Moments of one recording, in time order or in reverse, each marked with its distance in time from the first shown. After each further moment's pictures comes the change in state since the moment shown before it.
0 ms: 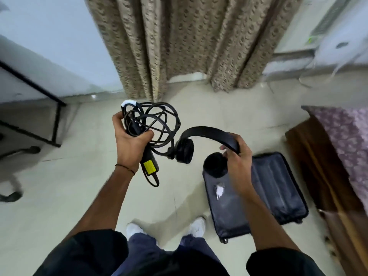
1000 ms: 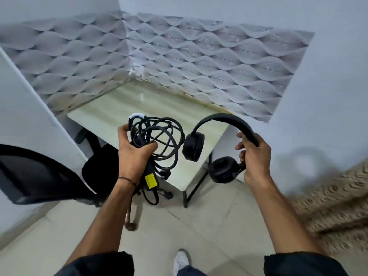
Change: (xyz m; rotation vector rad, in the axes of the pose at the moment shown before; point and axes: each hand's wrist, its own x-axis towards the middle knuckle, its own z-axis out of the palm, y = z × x) left_hand 0.324 0.129 -0.743 0.104 0.815 0.139; right_hand -0.047 -0.260 0.882 0.137 -0.569 -0.183
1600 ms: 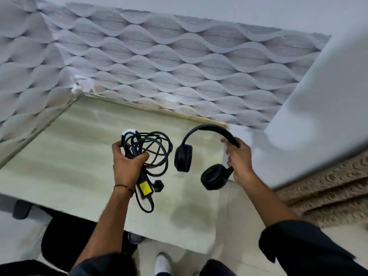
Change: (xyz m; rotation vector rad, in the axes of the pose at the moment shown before) left_hand 0.311 -0.094 0.069 0.019 -0.284 -0.236; right_hand 0.194 0.048 0.175 -0.162 0.207 0.157
